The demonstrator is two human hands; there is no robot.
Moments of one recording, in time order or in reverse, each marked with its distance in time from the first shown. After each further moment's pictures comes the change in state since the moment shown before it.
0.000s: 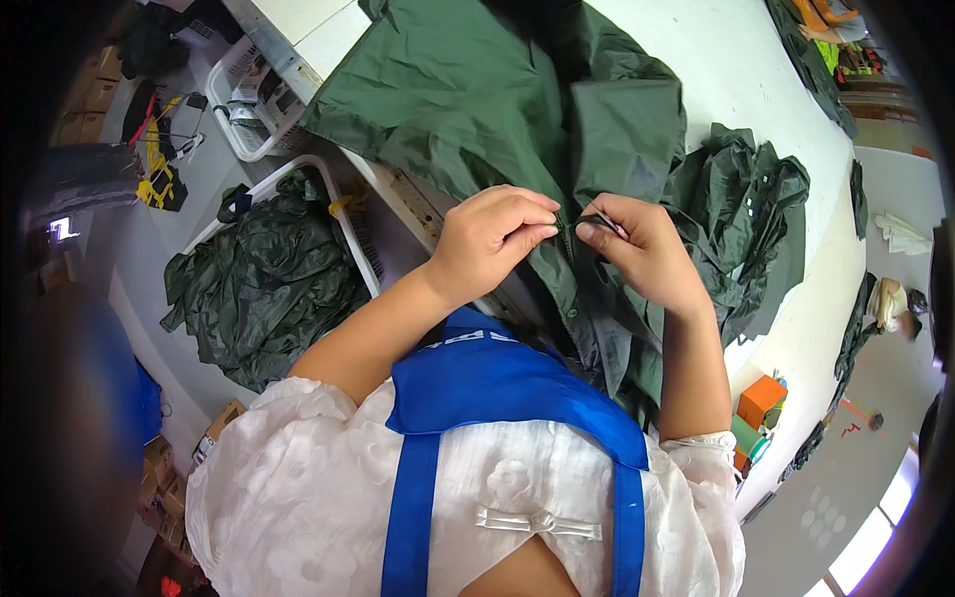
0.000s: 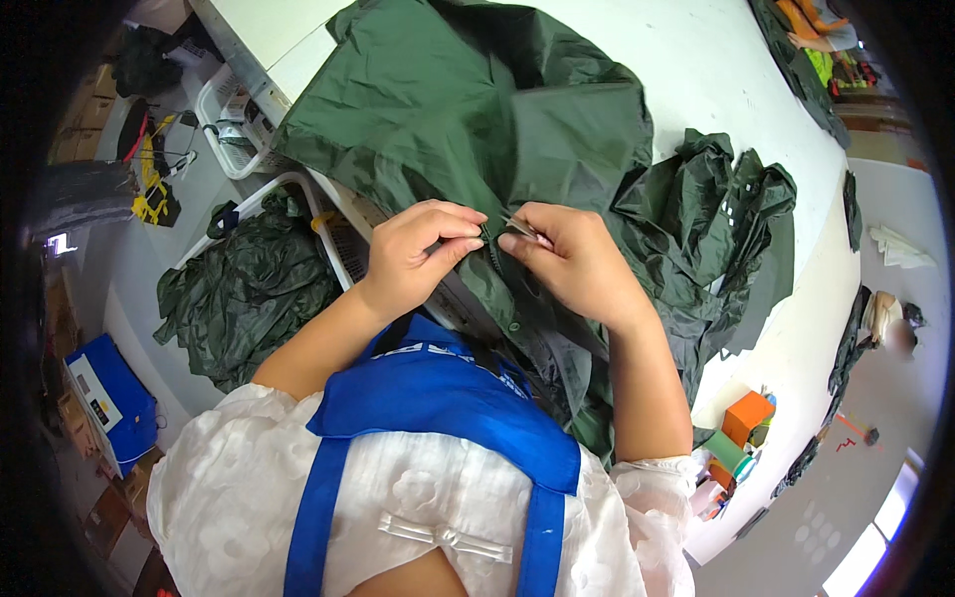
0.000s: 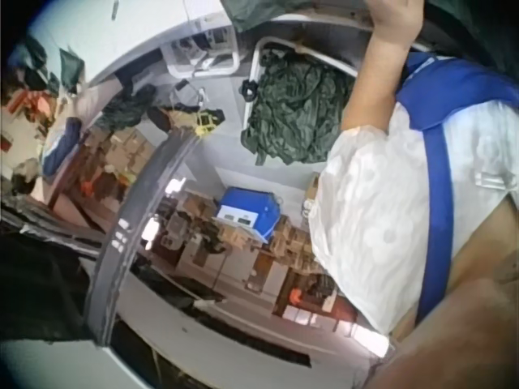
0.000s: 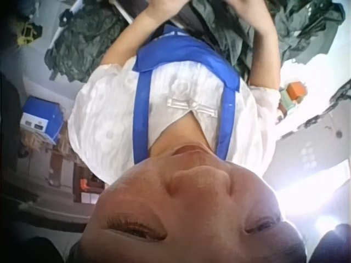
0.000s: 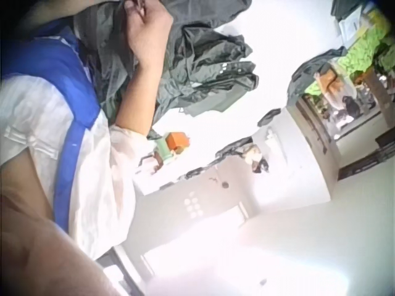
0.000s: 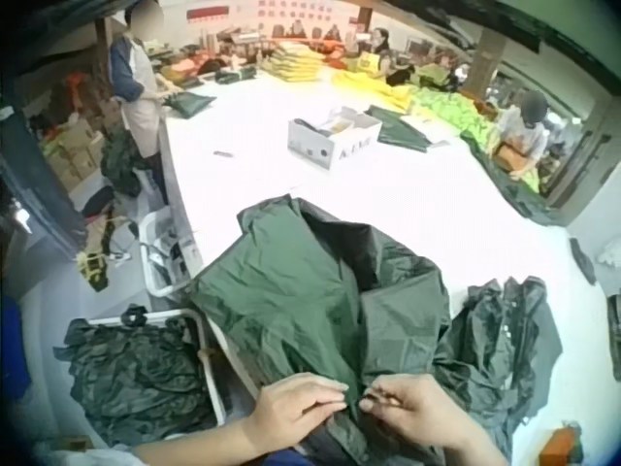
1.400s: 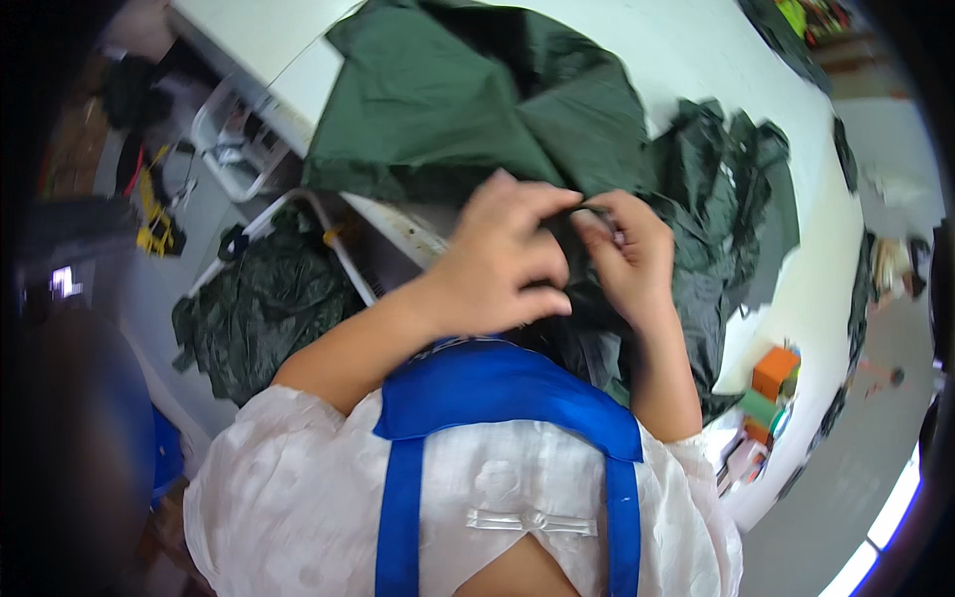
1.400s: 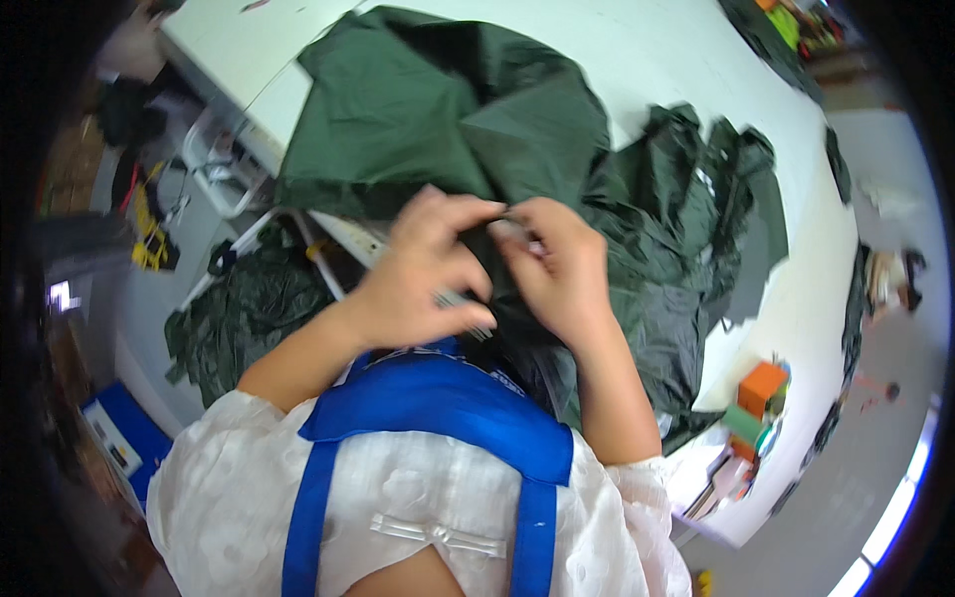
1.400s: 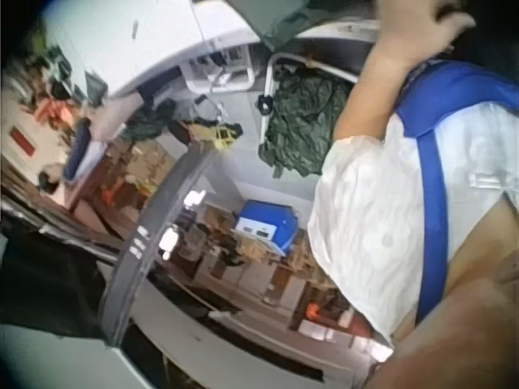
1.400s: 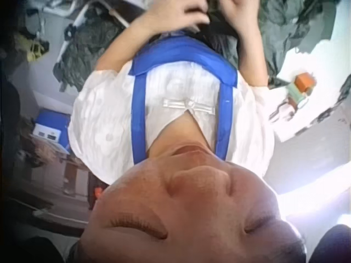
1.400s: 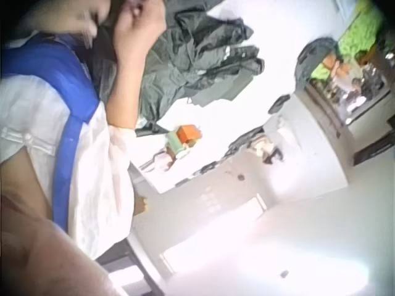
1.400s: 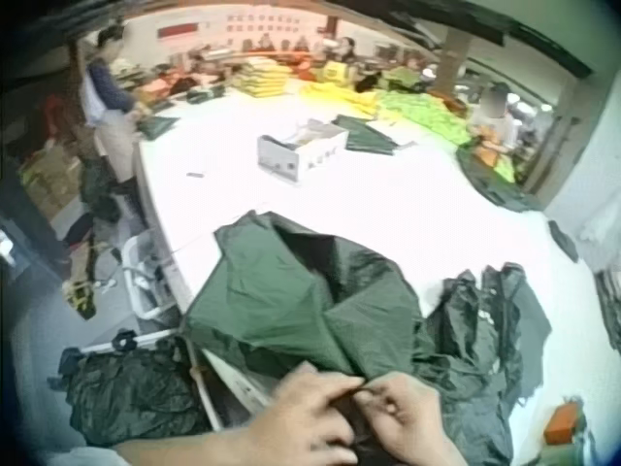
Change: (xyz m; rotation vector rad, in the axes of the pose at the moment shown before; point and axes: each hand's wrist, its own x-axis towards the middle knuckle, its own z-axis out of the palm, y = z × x) left_hand 0.021 0.048 -0.004 0.174 -0.423 0.237; right_hand -0.039 -0.001 0.022 -0.065 0.584 -0.144
